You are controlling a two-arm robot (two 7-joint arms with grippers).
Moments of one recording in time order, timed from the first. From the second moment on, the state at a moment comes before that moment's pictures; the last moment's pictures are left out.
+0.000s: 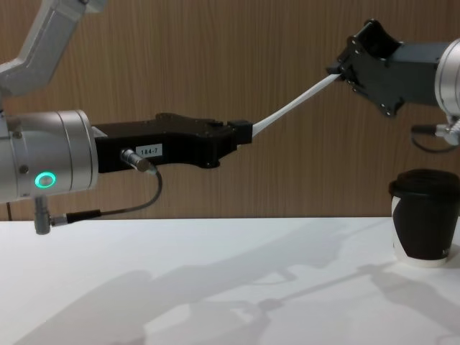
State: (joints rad) left arm -0.38 0.39 0.39 -1.54 -0.41 0.08 -0.64; right arm 0.29 0.05 -0.15 -1.70 1.06 0.48 -0.10
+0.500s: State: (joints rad) left arm -0.38 0.39 0.39 -1.54 -0.41 0.08 -0.64; right arm 0.29 0.05 -0.15 -1.70 1.06 0.48 -0.10
